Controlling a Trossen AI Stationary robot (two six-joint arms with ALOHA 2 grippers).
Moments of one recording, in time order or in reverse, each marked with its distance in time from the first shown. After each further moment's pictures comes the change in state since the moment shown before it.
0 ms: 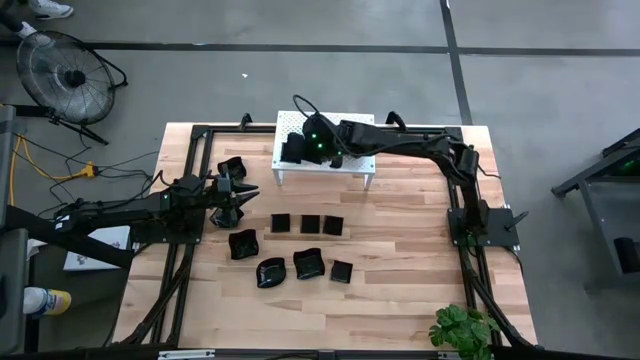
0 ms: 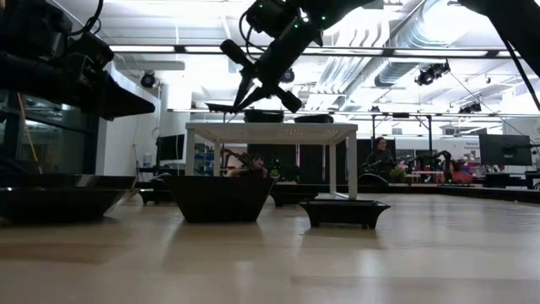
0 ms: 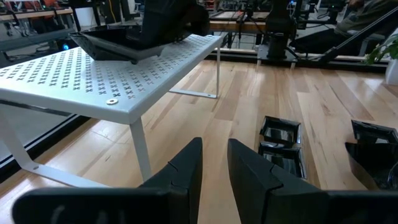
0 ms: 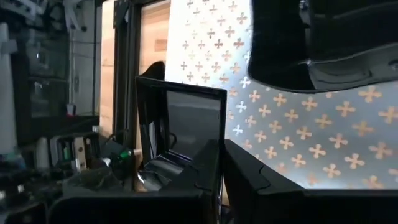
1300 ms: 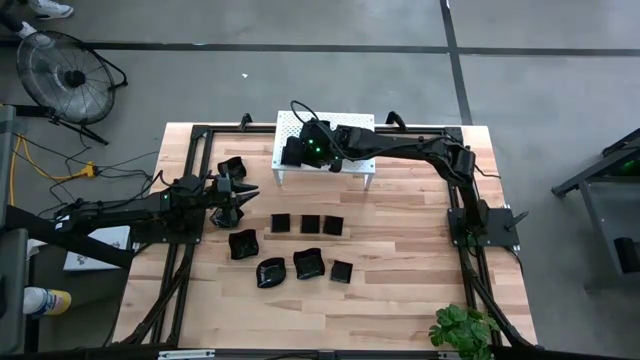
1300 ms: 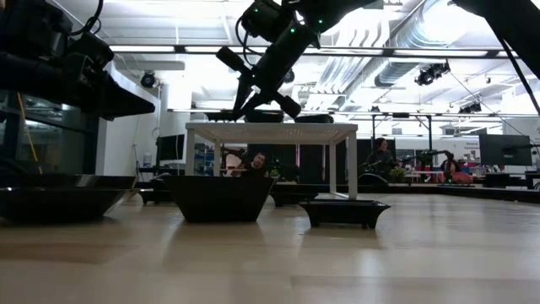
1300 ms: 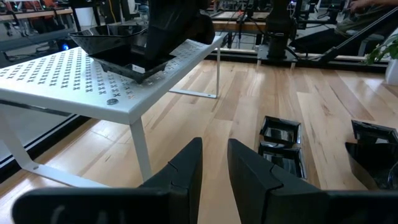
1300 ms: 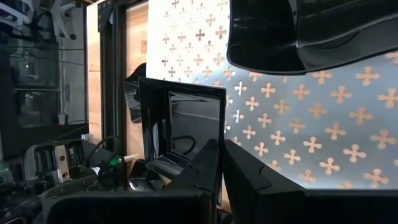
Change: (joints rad) left arm 0.000 0.000 0.000 0.000 0.000 0.000; right arm 0.014 0.026 -0.002 -0.007 0.041 0.035
